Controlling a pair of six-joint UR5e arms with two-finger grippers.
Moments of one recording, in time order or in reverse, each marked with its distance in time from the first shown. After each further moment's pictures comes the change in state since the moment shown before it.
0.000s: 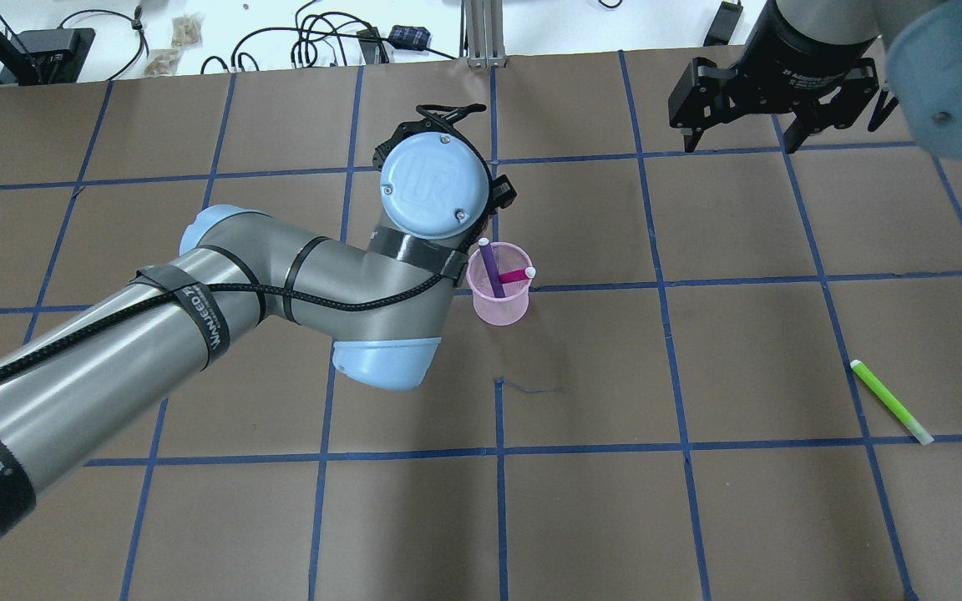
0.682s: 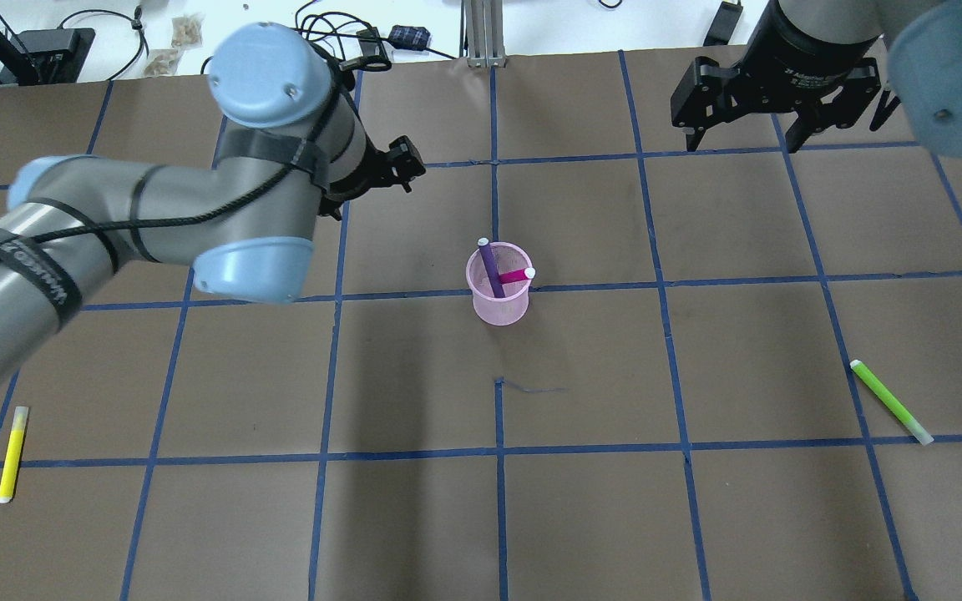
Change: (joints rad) left arm 0.342 0.178 0.179 -0.597 -0.187 0.578; right arm -0.007 0.002 0.000 -0.001 0.000 -0.001
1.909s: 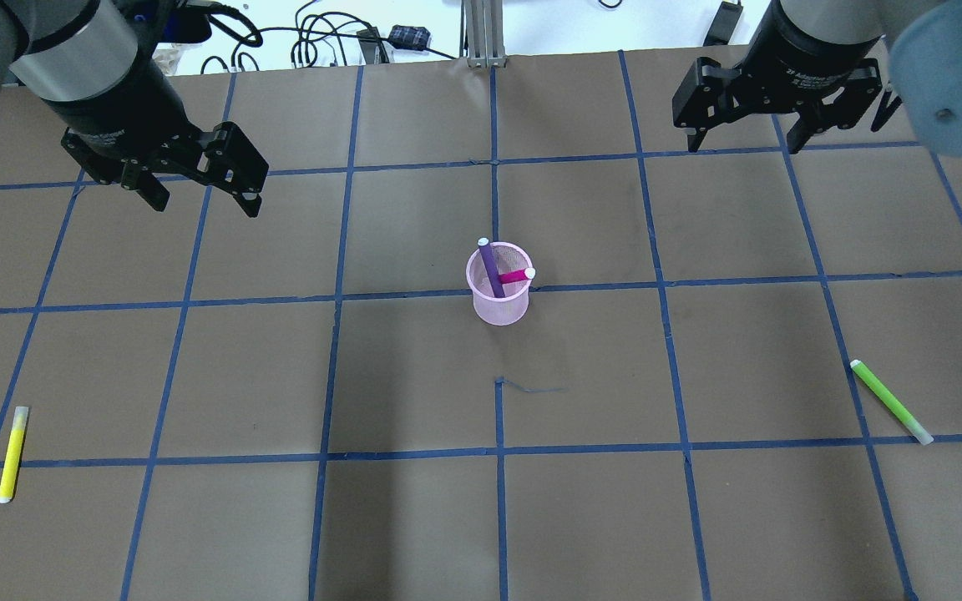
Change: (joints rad) left arm 0.084 0.121 0.117 -0.393 0.001 0.407; right arm -0.001 0.001 0.003 0.000 0.002 0.000
